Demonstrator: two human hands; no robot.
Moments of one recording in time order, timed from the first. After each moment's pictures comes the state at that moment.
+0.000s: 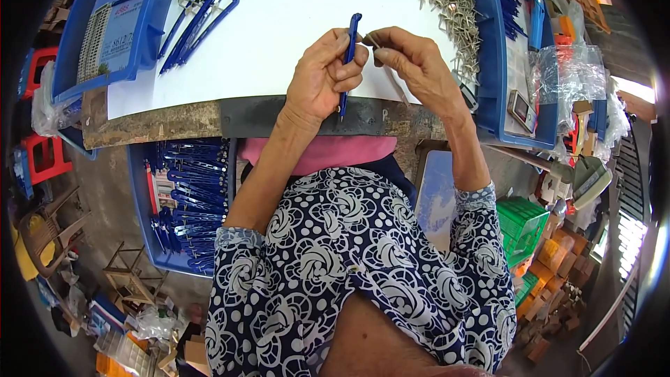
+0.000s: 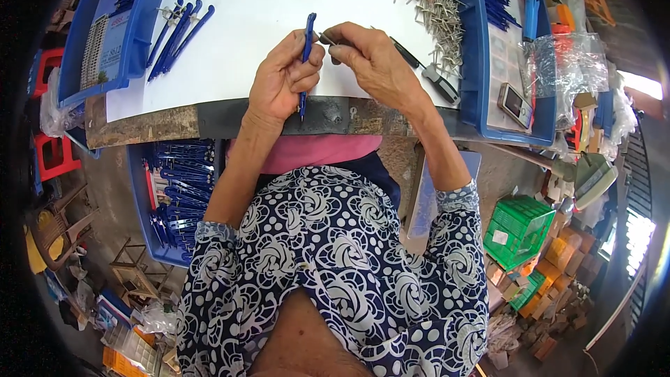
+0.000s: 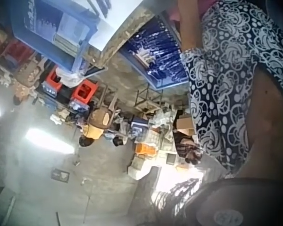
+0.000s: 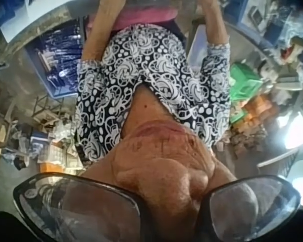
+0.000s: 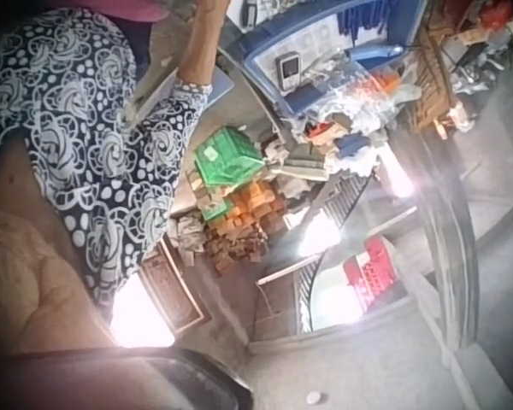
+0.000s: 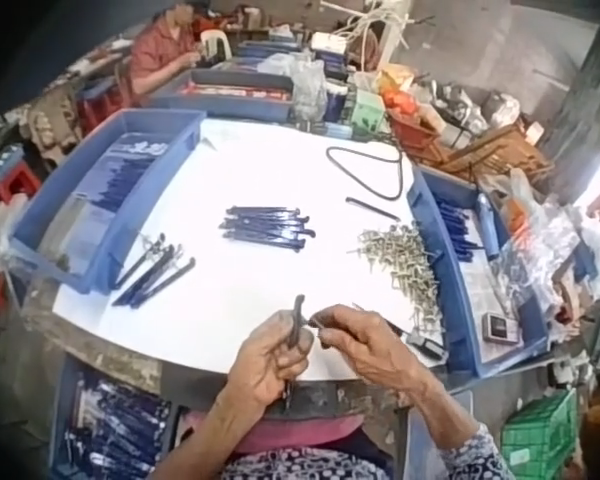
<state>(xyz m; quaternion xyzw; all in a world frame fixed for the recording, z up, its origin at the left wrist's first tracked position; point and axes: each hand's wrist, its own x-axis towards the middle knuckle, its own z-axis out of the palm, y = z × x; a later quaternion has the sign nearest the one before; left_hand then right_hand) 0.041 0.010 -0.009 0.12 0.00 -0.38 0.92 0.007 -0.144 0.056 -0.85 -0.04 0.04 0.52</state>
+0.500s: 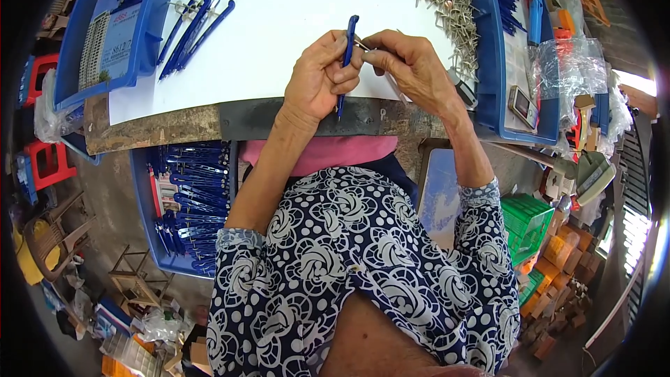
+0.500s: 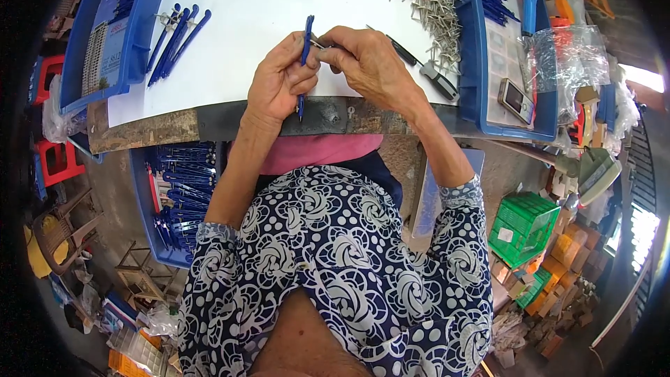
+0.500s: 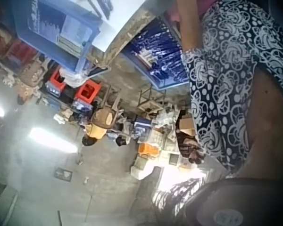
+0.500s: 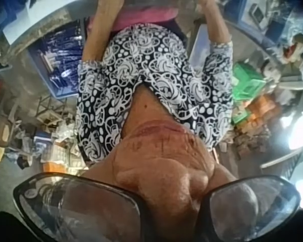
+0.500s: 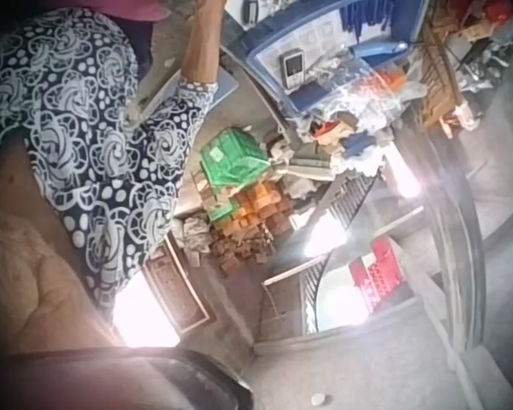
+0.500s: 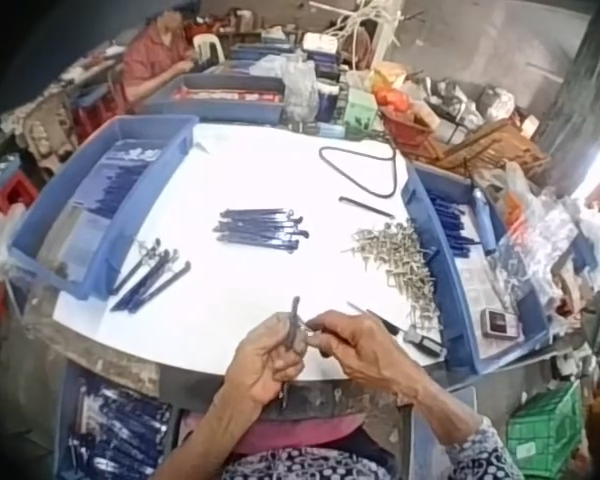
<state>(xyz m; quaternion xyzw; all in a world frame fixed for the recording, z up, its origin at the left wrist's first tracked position) 0.042 0.008 -0.014 0.13 -0.02 -0.39 0.91 0.004 -0.139 0.065 -0.88 -0.02 0.05 0.46</state>
